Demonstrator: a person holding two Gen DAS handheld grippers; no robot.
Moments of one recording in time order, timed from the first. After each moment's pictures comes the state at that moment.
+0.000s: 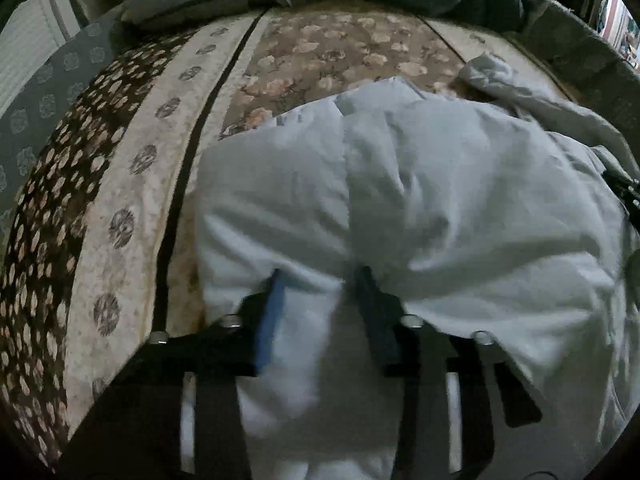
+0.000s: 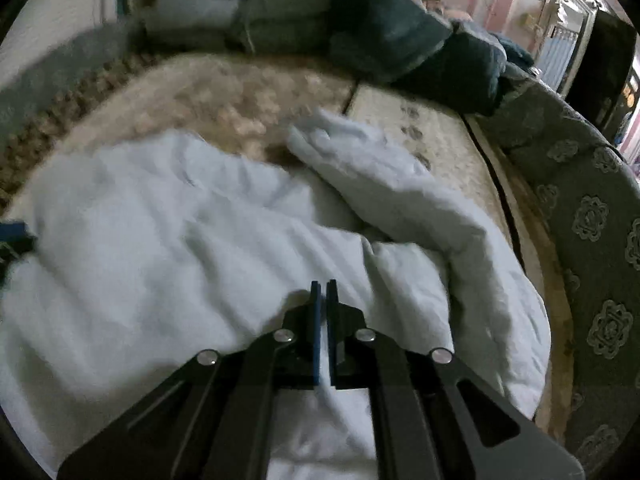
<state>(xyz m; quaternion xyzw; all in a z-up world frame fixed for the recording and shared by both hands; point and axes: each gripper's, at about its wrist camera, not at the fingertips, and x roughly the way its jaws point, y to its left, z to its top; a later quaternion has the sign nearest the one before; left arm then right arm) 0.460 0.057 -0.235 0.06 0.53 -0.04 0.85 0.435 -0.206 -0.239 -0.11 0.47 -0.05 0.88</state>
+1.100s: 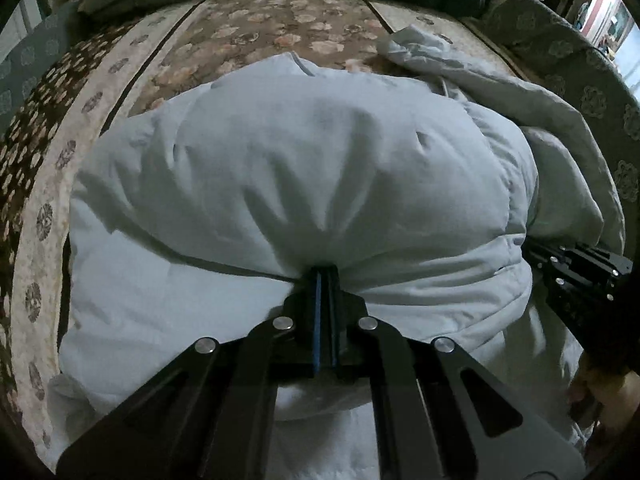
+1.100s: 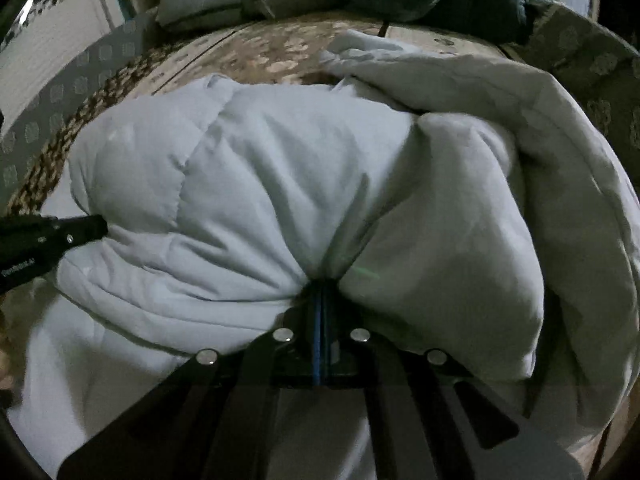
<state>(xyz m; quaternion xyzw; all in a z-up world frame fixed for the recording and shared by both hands) 0.447 -0.023 -0.240 0.02 0.55 -0.11 0.83 0.394 -0.204 -0.282 -0.01 0.51 0.05 0.86</state>
